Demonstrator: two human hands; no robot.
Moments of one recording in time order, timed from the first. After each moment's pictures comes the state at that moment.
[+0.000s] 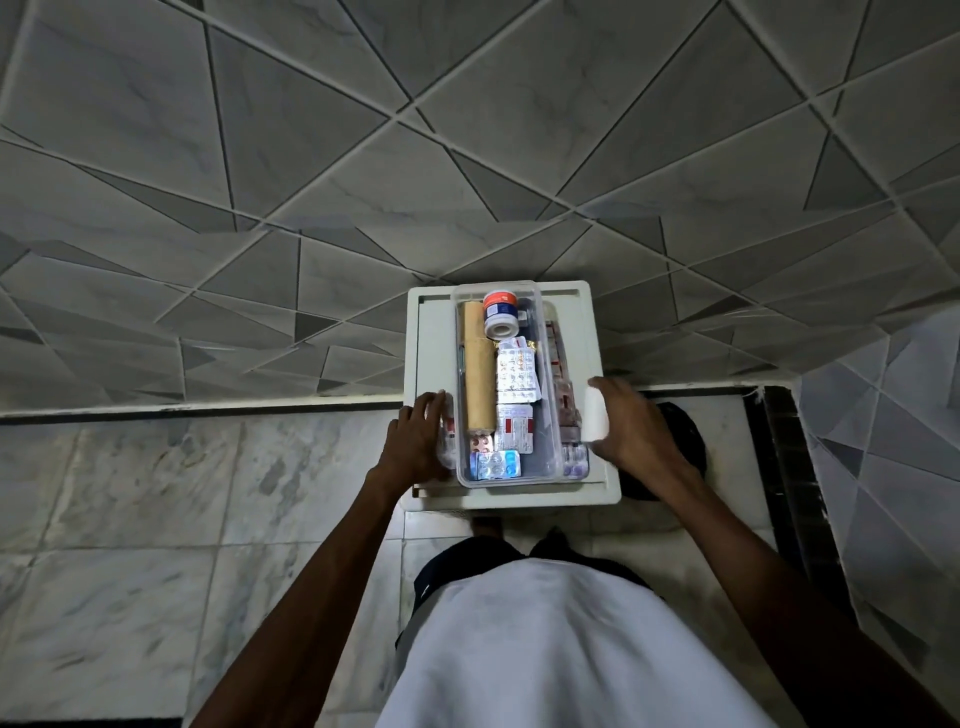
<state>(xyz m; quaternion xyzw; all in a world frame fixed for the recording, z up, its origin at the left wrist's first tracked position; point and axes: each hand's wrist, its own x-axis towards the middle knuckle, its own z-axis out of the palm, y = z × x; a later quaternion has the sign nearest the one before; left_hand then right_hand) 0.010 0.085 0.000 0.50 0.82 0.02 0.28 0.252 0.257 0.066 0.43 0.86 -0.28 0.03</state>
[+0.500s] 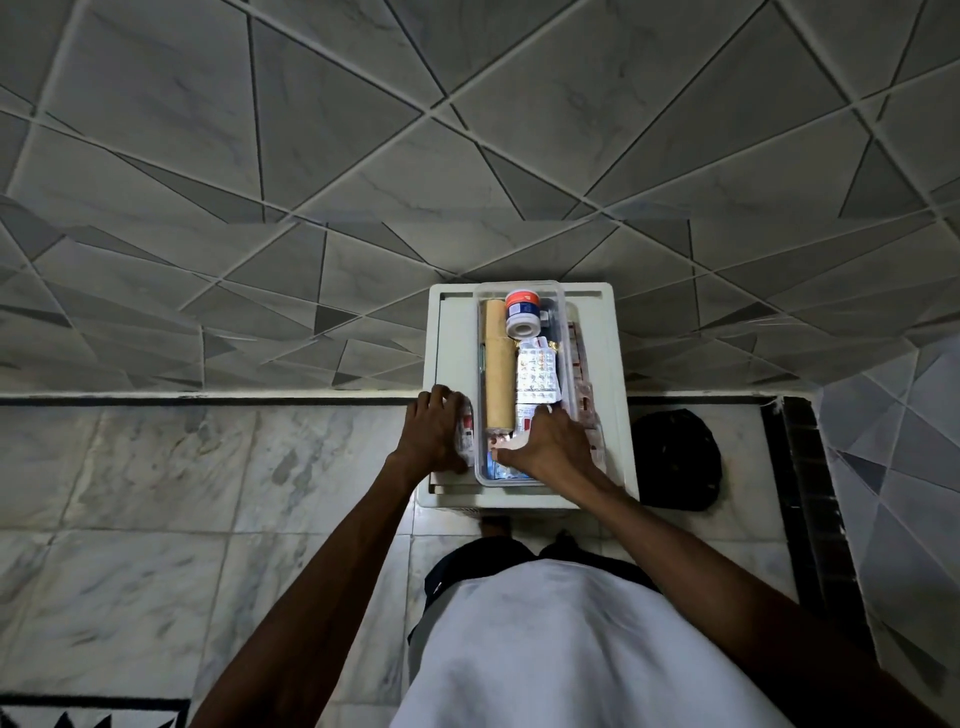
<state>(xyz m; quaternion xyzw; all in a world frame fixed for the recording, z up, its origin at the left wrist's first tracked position) 0.003 0.091 -0.001 0.51 0.82 0.00 0.25 0.163 0.184 0.059 0.49 0.81 -0.31 0.12</state>
